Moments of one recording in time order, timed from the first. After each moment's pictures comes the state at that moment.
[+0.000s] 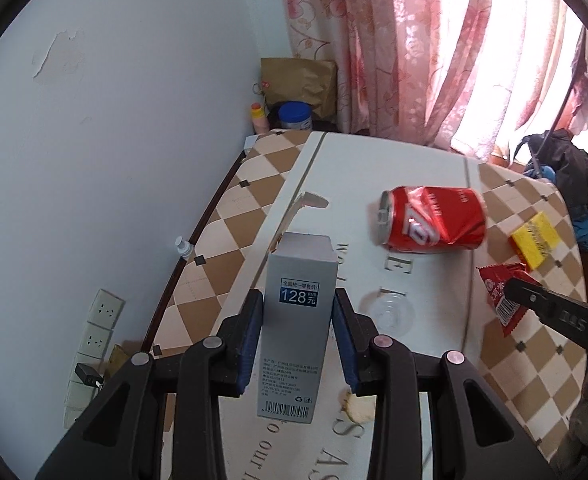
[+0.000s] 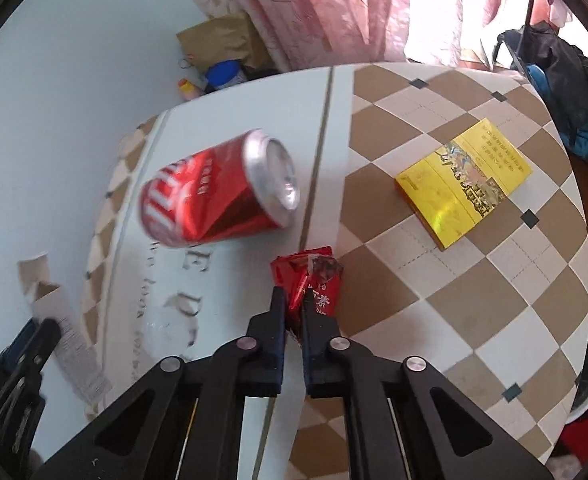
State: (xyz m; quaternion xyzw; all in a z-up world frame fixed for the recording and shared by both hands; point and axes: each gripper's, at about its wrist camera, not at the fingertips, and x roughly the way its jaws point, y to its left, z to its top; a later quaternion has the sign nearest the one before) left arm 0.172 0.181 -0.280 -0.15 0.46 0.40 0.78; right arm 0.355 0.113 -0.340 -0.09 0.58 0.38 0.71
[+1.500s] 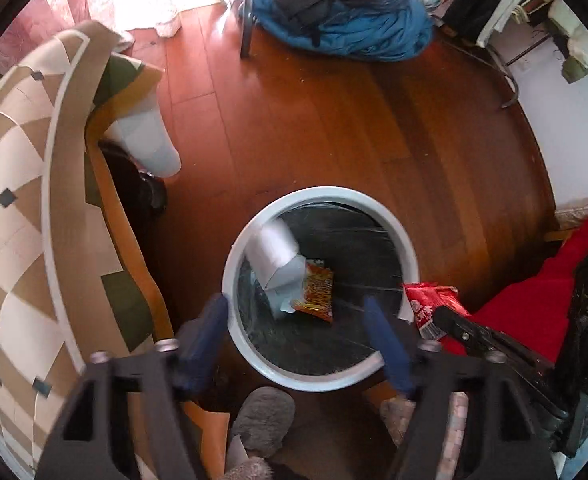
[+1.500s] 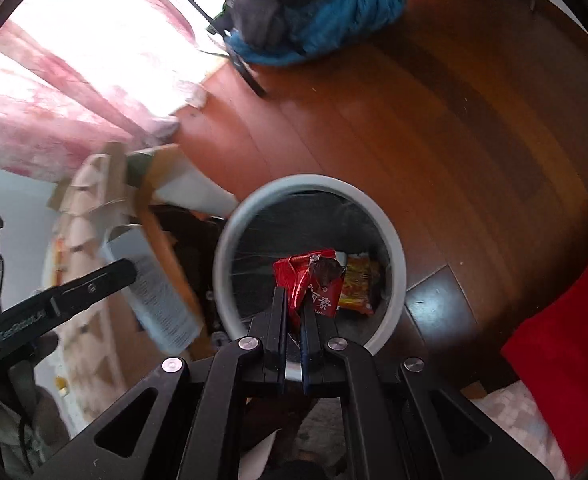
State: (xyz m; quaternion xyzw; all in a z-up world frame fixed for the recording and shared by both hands) left arm 0.525 -0.200 -0.396 -0.16 0.65 0.03 0.74; right arm 0.552 -0.430 -0.415 0.13 0.63 0.17 0.74
